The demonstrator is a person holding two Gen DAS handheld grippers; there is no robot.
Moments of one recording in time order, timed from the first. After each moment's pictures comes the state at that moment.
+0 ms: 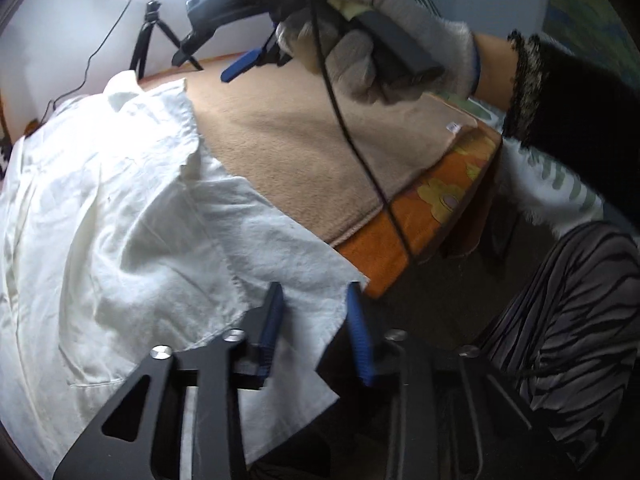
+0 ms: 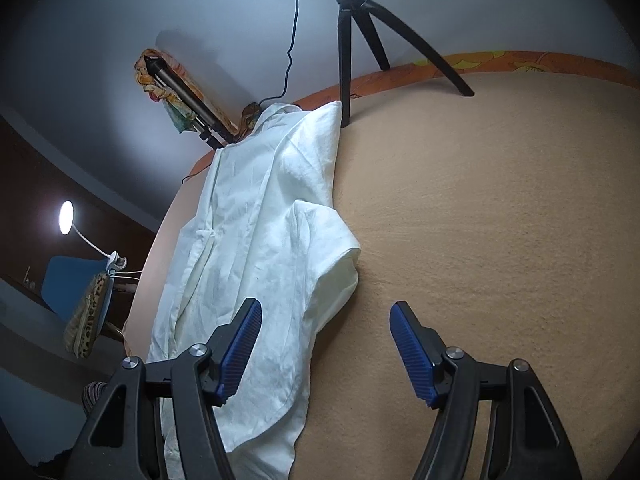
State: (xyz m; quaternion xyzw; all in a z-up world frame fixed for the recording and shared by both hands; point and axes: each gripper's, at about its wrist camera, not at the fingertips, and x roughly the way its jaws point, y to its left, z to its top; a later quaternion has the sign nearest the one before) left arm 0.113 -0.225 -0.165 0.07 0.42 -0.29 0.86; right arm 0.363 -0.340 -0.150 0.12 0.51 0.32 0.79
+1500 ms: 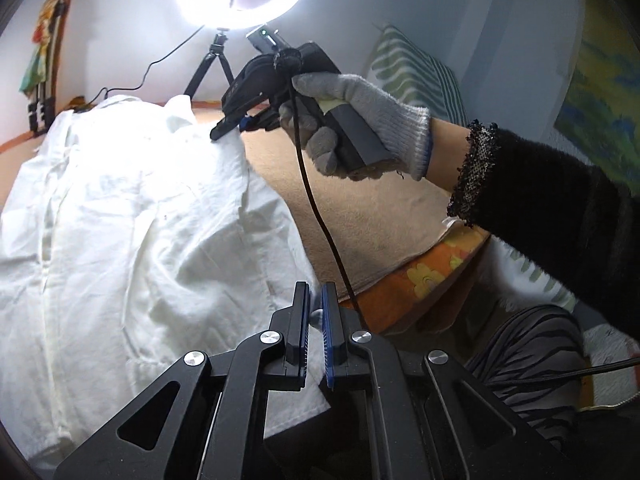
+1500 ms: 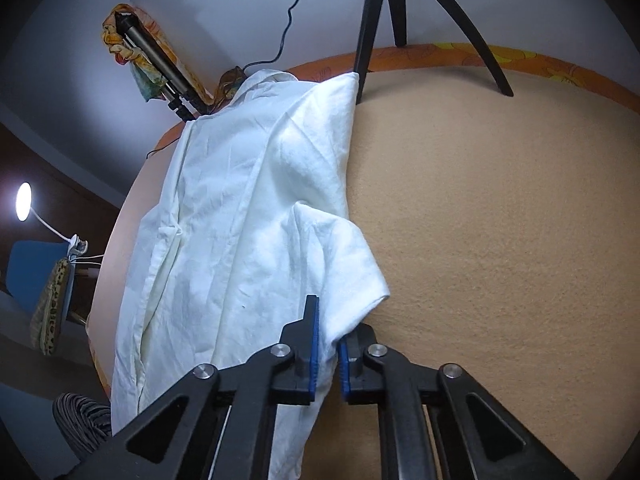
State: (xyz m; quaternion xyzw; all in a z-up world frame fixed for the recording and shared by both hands) left arm 0.094 -0.174 -0.124 -0.07 0.35 -0.27 0.89; right arm 0.387 -0.271 -0.145 0.04 0.54 0.27 0.80
